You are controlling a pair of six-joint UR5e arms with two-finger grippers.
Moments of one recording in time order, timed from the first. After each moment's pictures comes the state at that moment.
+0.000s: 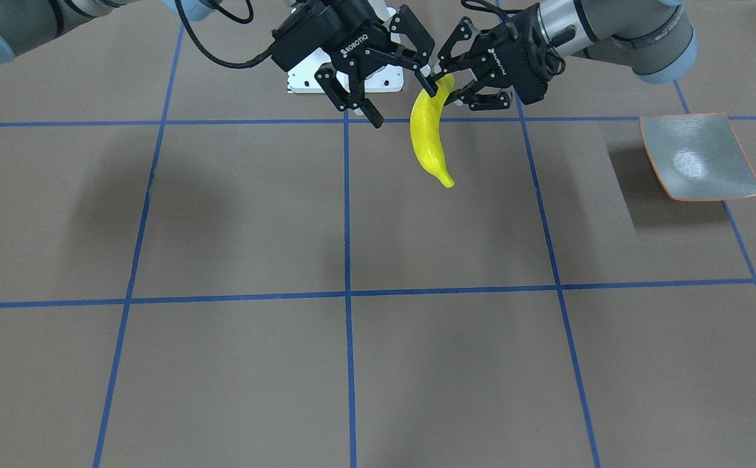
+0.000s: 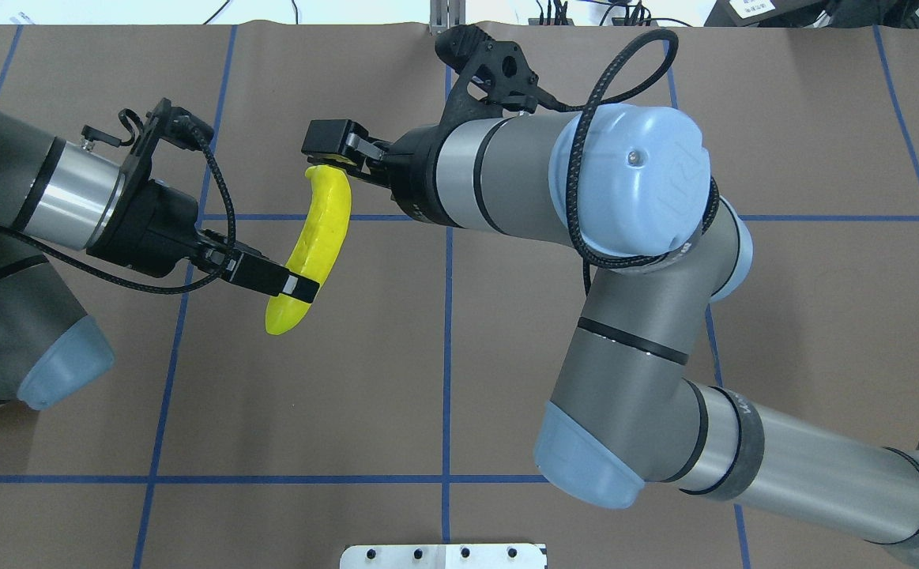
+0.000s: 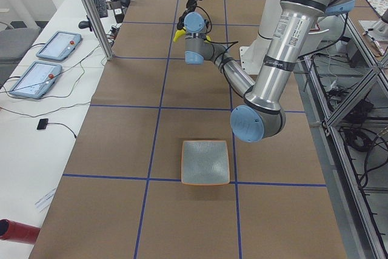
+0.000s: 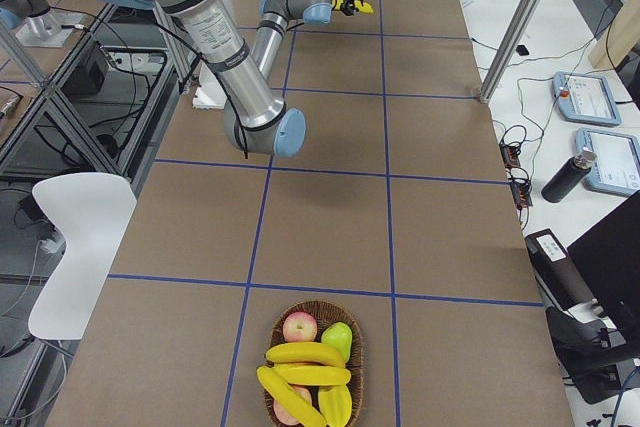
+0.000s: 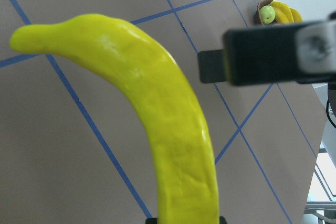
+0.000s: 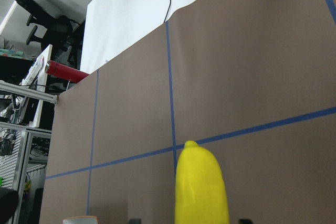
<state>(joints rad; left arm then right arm) -0.79 -1.90 -1.91 -2.46 -2.44 -1.06 0.54 -0.82 1.89 -1.13 1.64 1.56</state>
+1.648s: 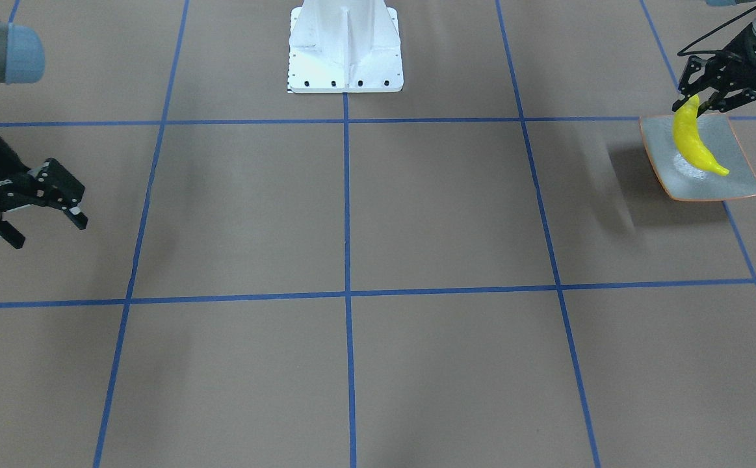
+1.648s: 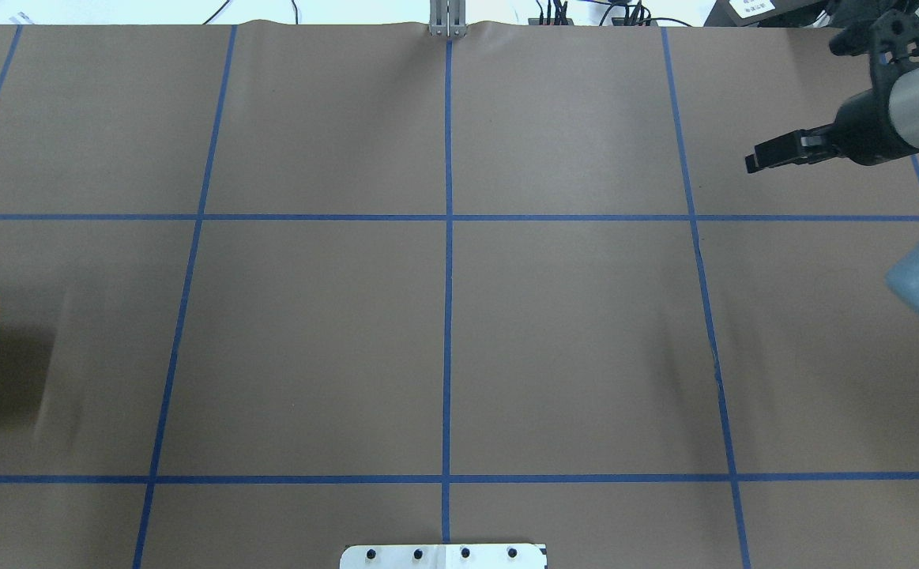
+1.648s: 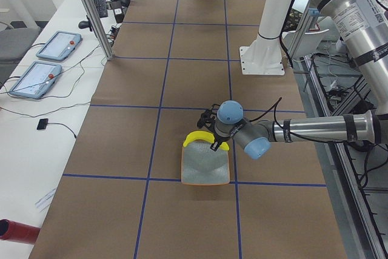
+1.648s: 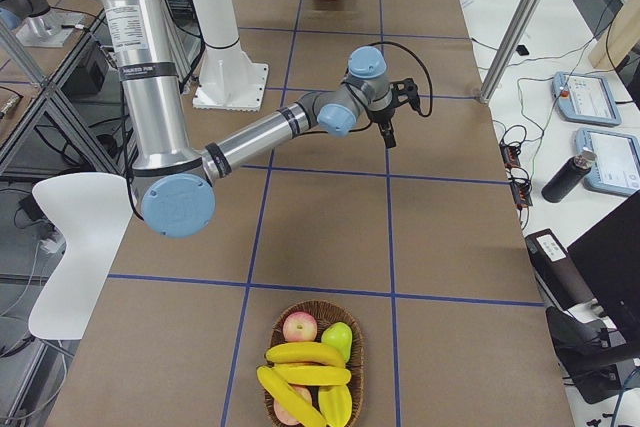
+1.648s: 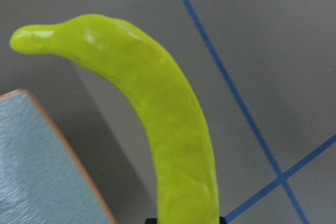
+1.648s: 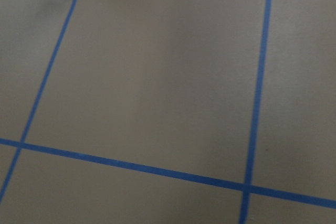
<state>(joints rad) -1.05 -1.06 -1.85 -2.46 -2.29 -0.26 1.10 -1.43 1.85 -1.14 2.17 0.64</state>
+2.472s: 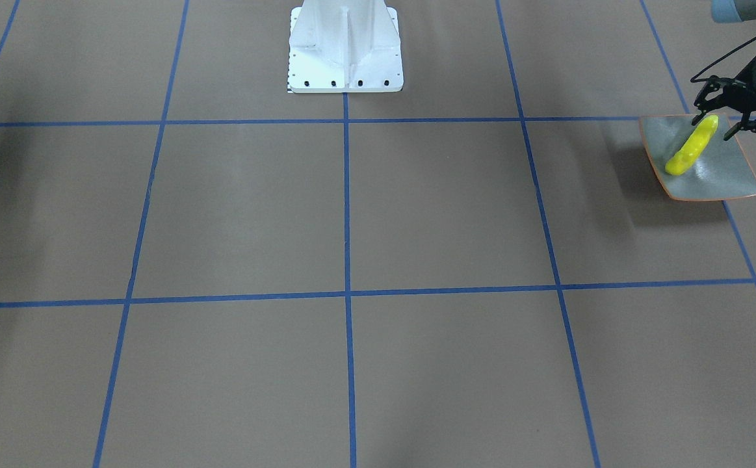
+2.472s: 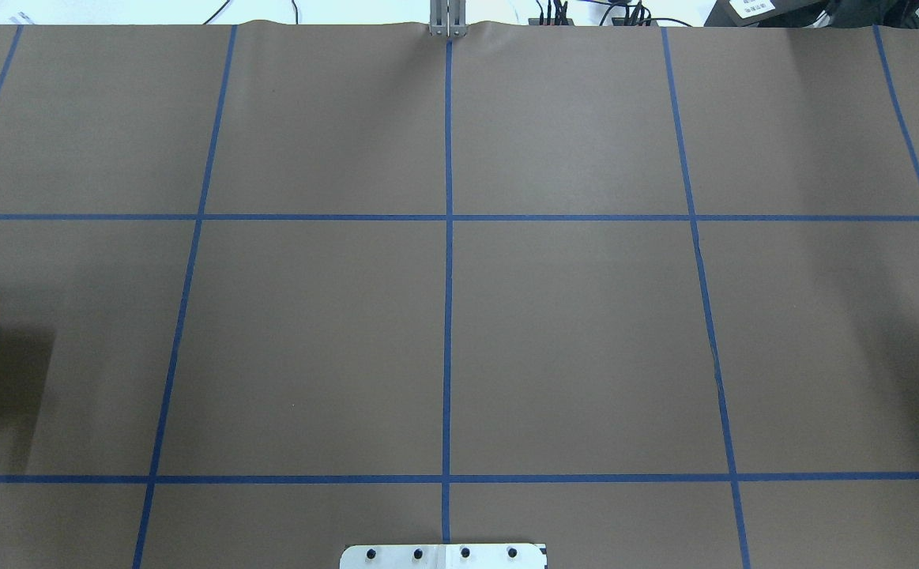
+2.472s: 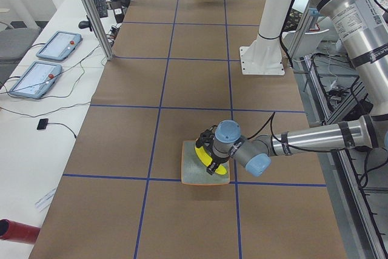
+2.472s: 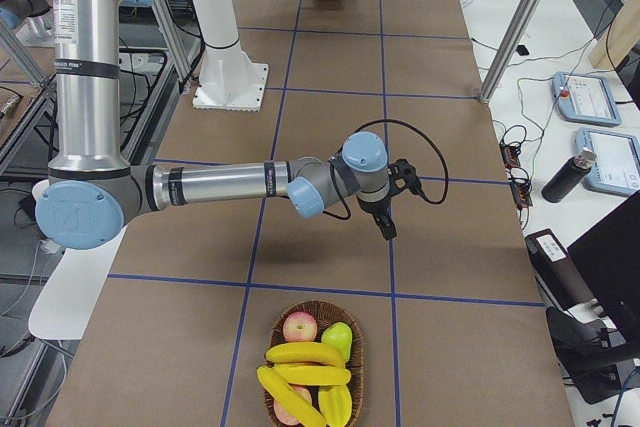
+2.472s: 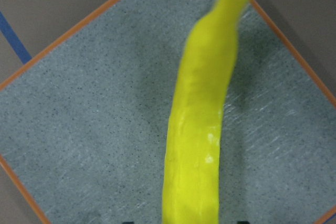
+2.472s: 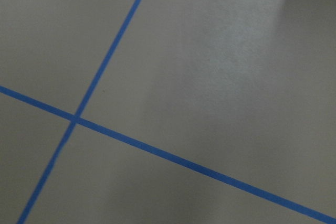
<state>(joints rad) -1.06 -1.09 -1.72 -2.47 -2.20 -0.08 1.39 -1.62 1.68 -1.13 2.32 0.04</state>
